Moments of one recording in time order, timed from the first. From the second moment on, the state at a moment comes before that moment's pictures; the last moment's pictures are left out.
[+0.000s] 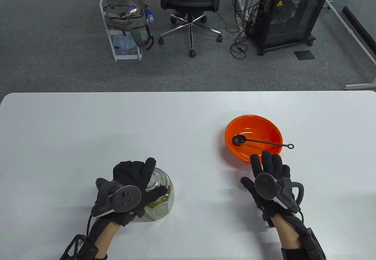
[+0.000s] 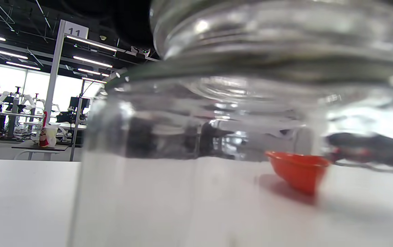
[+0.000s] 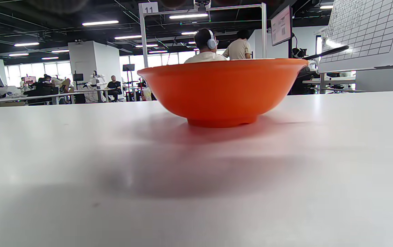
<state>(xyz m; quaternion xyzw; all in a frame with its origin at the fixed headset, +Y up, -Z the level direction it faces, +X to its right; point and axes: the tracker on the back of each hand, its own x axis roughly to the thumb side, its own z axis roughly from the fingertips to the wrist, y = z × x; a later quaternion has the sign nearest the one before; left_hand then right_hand) -0.198 -0.653 -0.269 0.15 -0.25 0.11 0.95 0.211 -0.707 -0.294 0.03 -0.08 0.99 0.07</state>
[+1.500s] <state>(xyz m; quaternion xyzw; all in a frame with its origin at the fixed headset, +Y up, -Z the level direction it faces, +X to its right) -0.355 -0.700 -0.312 0.10 0.03 0.14 0.98 0.213 -0.710 -0.297 0.03 -0.07 0.99 0.07</state>
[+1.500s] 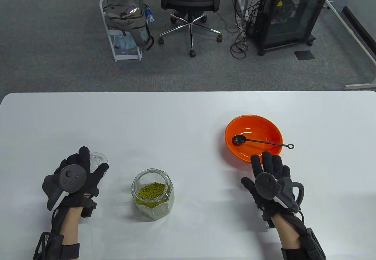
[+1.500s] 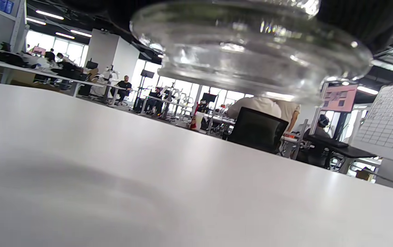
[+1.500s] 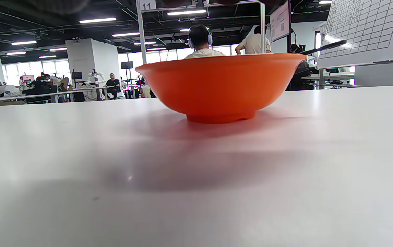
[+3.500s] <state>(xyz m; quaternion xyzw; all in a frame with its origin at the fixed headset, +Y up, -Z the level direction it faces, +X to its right) -0.331 -0.709 -0.310 0.07 0.02 0.11 0.99 0.245 -0.709 -0.300 -0.09 -0.11 0.98 0.13</state>
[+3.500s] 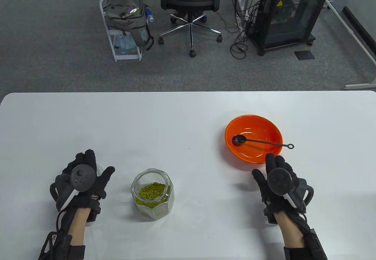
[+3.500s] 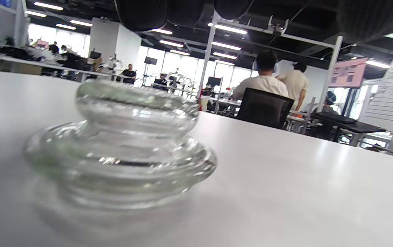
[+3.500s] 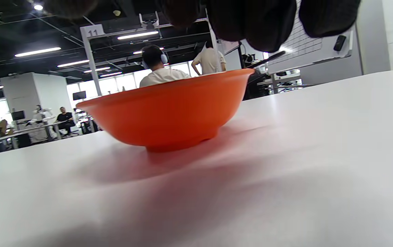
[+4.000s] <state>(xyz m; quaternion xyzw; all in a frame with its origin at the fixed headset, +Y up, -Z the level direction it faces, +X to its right) -0.298 -0.690 -0.295 0.10 -0.04 0.10 0.99 0.270 -0.718 -0.314 -0.25 -0.08 0.94 0.21</state>
